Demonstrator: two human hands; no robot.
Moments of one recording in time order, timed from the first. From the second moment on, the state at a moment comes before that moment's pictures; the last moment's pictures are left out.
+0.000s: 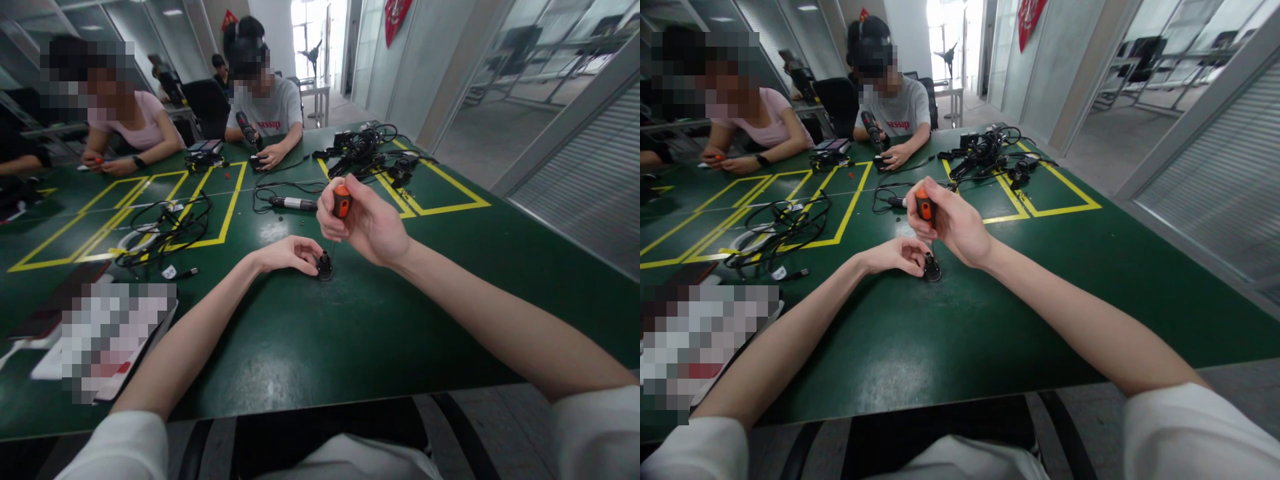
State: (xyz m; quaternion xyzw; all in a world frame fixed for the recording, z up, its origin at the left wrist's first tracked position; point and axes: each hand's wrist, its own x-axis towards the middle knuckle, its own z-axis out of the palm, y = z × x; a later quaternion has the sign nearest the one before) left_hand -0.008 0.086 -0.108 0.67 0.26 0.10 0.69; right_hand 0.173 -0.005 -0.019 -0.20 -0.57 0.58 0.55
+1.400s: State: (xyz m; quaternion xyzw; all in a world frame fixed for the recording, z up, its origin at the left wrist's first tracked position) left_hand -0.001 0.080 -0.114 0.67 0.28 0.13 0.68; right_hand 0.176 -0.010 -0.019 -0.21 -0.54 0.60 0.54
